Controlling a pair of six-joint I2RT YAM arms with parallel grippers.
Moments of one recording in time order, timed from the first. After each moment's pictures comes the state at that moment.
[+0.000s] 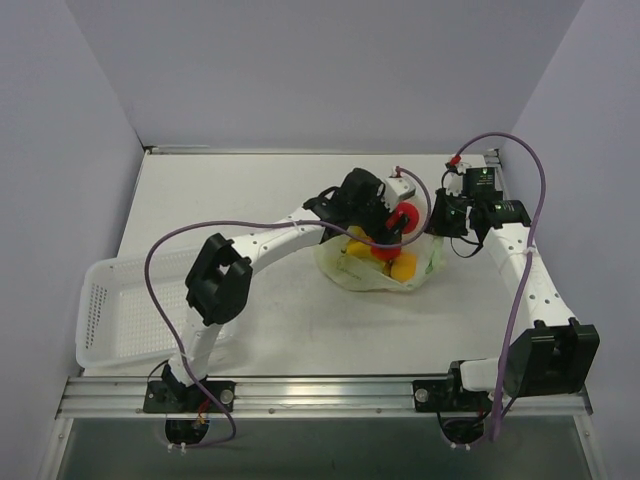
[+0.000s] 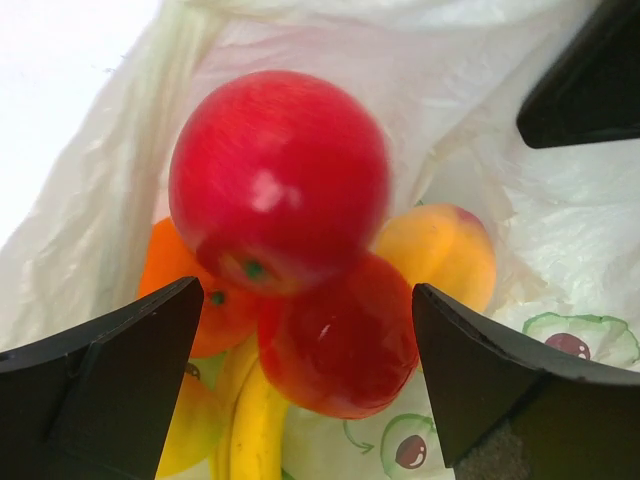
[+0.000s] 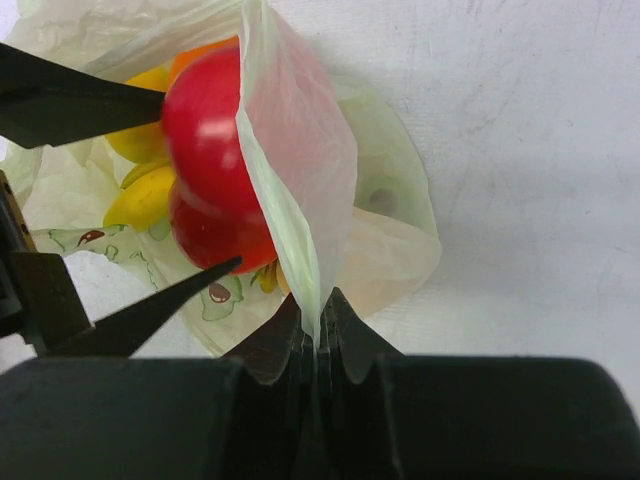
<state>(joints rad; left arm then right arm) -0.86 2.13 1.83 -0.24 0.25 0.09 0.06 1.34 1.21 -0.75 -0.19 0.16</state>
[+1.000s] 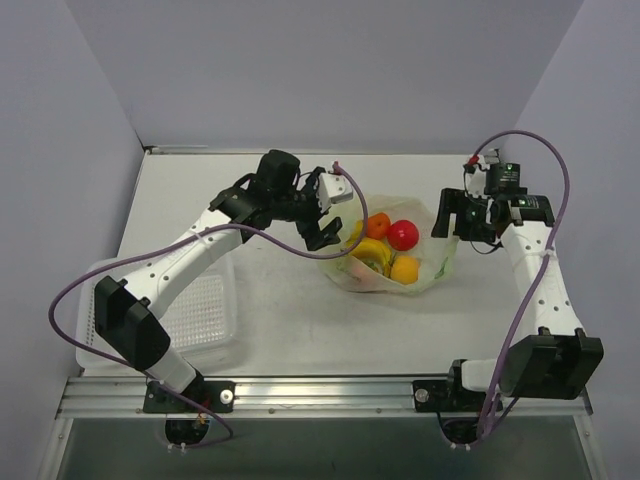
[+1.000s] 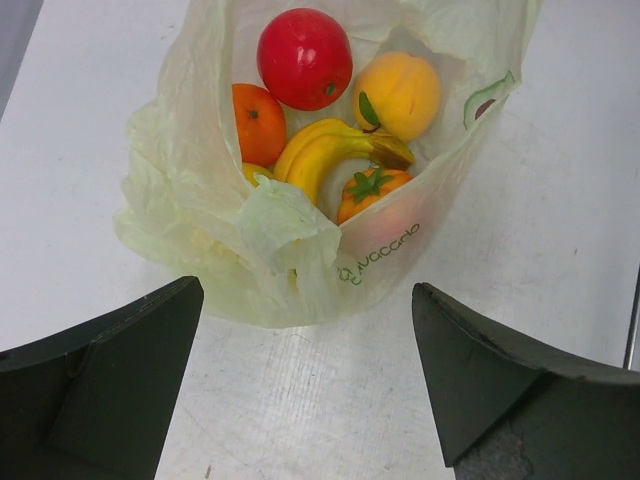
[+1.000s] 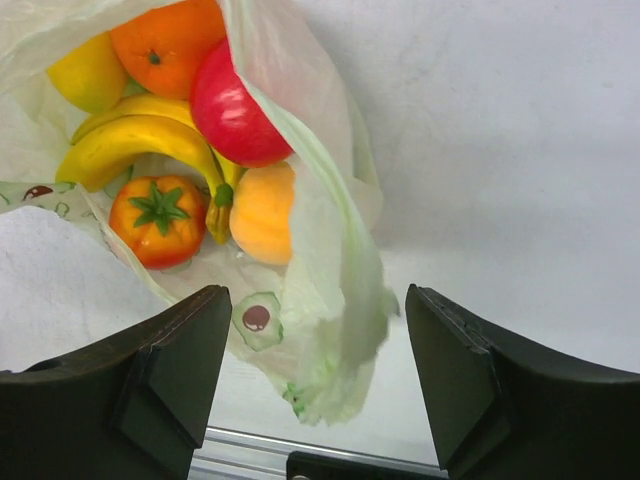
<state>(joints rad) -0.67 1.58 1.54 -0.54 0.48 0.41 -0.03 1.34 1.32 -0.95 -0.20 0.04</state>
